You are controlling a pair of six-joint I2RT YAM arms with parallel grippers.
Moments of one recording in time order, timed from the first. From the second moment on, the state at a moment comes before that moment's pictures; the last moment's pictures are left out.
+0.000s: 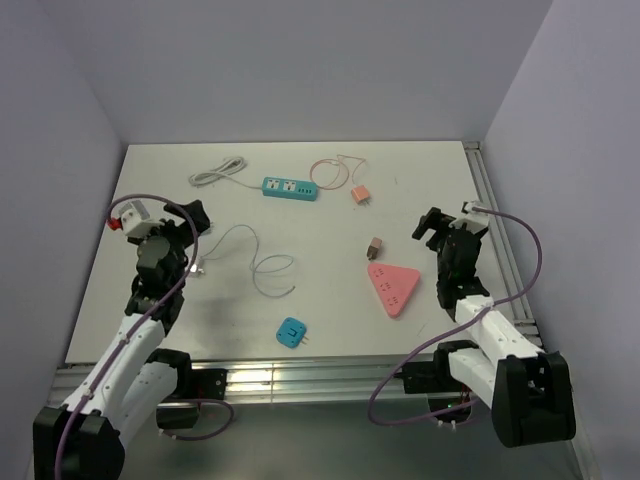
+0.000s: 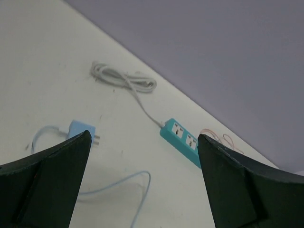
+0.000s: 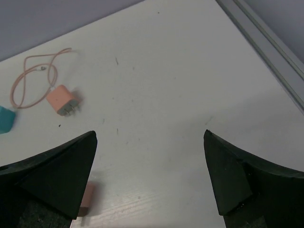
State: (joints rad) left arm -0.18 0.79 0.39 0.44 -0.37 -0.59; right arm 0.06 0.98 0.31 0.50 0.26 0.29
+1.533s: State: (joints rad) left arm -0.37 0.72 0.69 -0.36 0.15 -0.87; right arm 0.62 1.05 0.68 -0.19 -0.12 0.60
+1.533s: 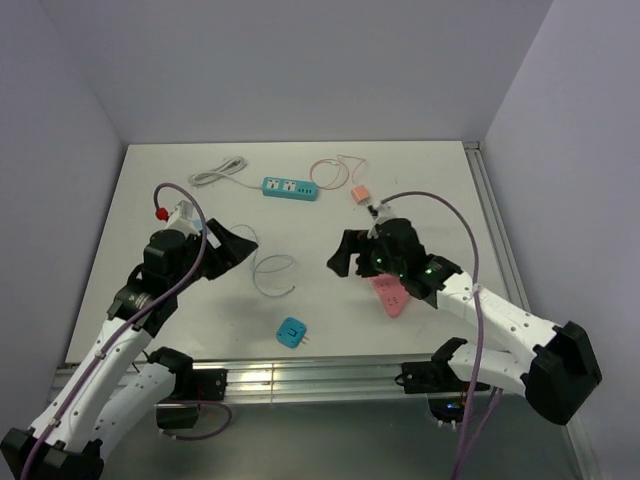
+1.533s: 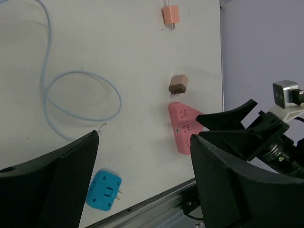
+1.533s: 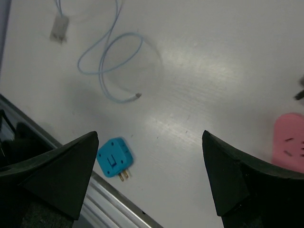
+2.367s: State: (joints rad) left arm -0.39 0.55 0.80 -0.79 -0.03 -1.03; right arm 1.24 1.65 0.95 -0.29 0.09 0.35
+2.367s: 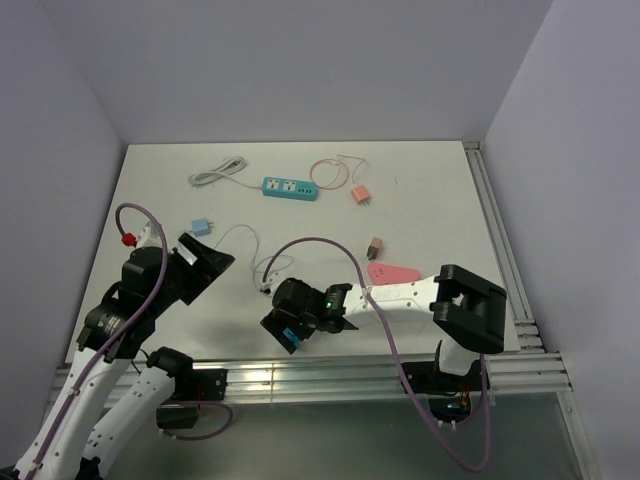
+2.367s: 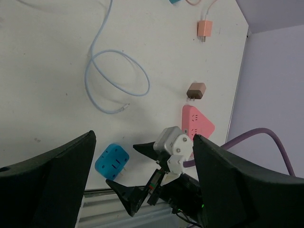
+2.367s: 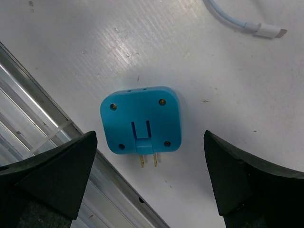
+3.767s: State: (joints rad) left arm -0.55 0.72 0.60 -0.30 0.62 -0.90; right arm 1.27 0.99 0.62 -0.07 0.13 0.24
